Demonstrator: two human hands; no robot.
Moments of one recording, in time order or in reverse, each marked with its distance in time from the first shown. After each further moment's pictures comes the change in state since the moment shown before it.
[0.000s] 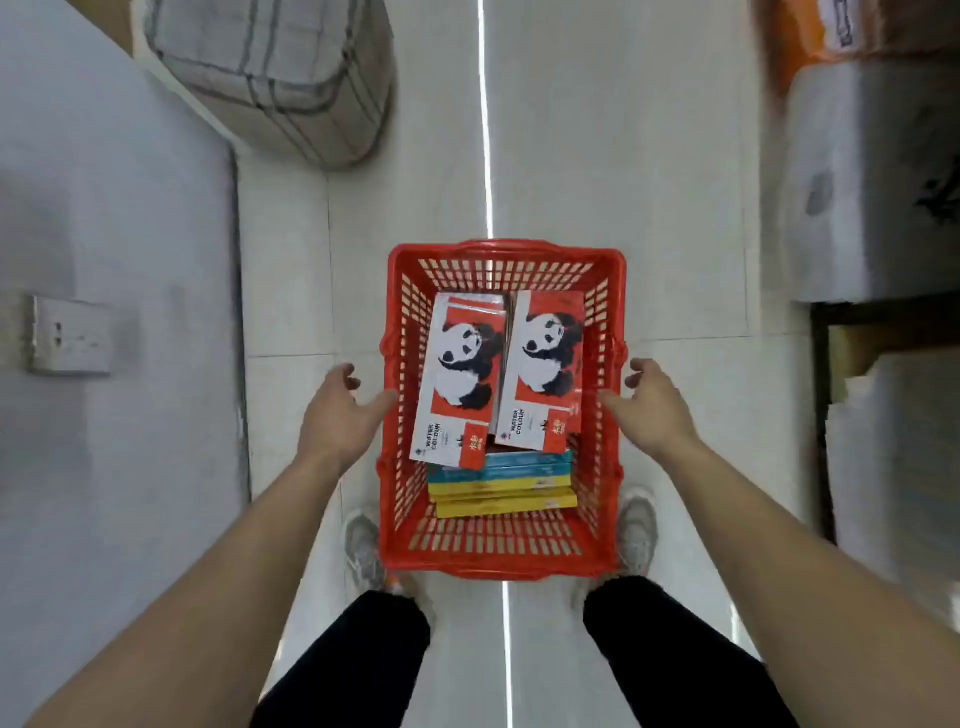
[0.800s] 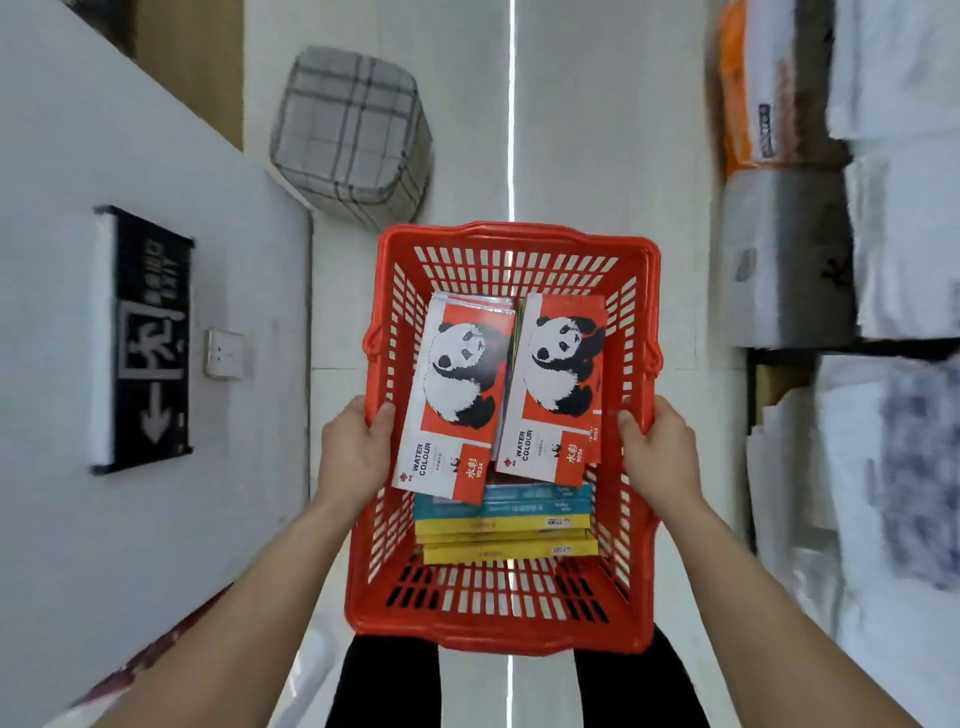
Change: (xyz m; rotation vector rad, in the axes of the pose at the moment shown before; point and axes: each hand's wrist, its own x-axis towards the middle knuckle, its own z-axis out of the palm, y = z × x) left_hand -0.191 0.114 -0.120 -0.095 0.132 0.069; right_hand -0.171 -0.081 -0.150 0.164 0.136 -0.098
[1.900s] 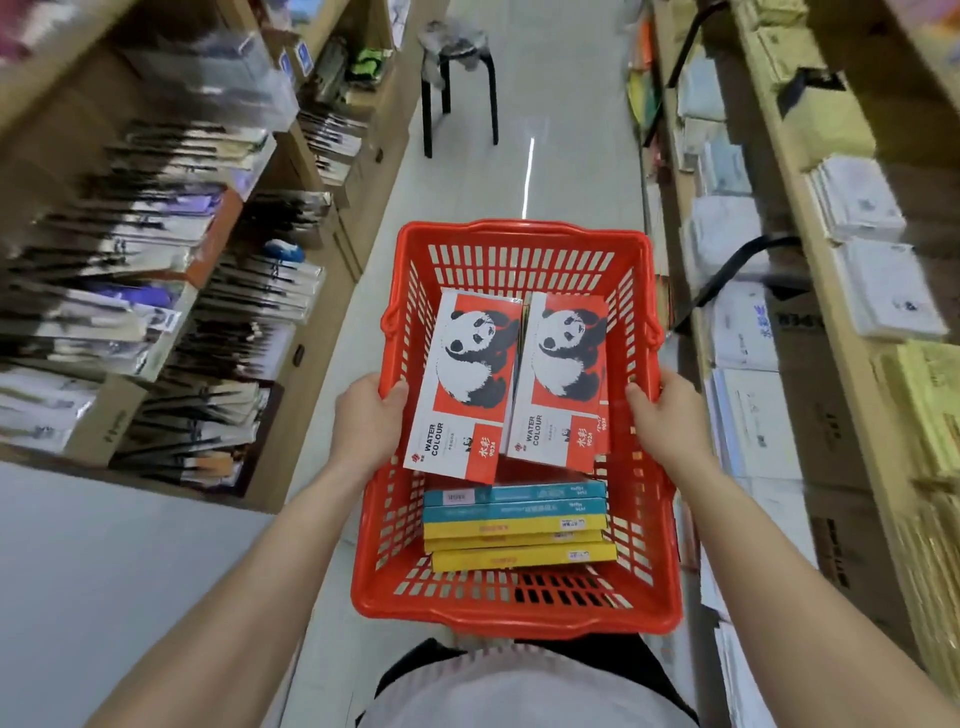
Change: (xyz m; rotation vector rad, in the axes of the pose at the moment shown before) left_hand 0.205 0.570 -0.376 -0.298 0.179 0.218; right_hand 0.241 -0.645 -0.333 0.033 0.148 -0.399
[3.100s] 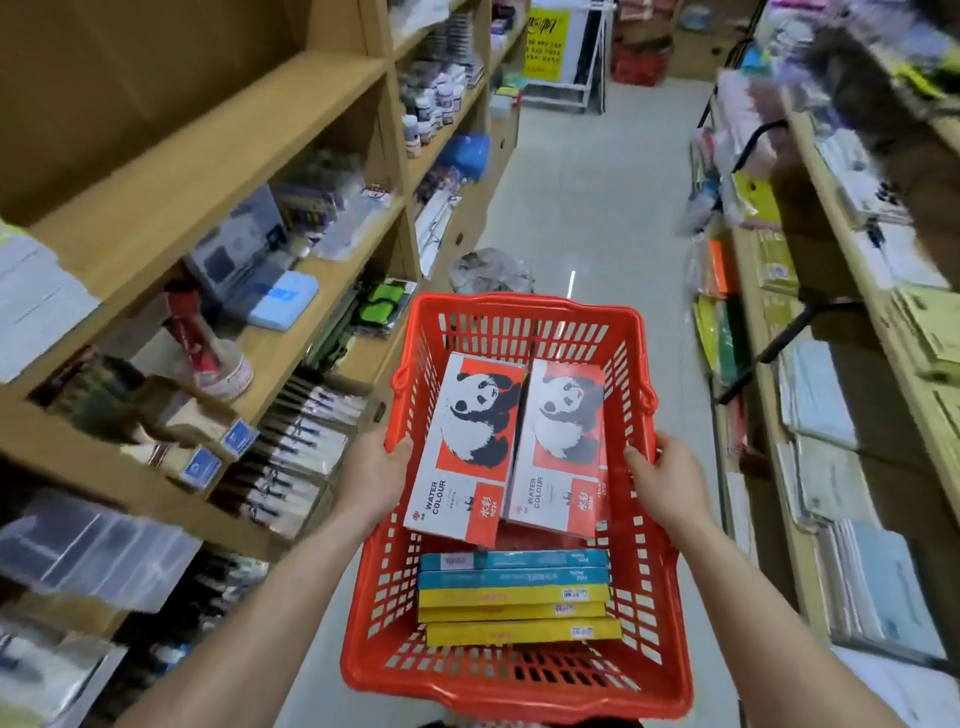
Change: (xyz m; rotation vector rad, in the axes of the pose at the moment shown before) left_hand 0.898 0.419 0.007 -0.028 0.078 -0.072; right_hand 0.935 -0.405 0.134 -0.007 -0.093 -0.067
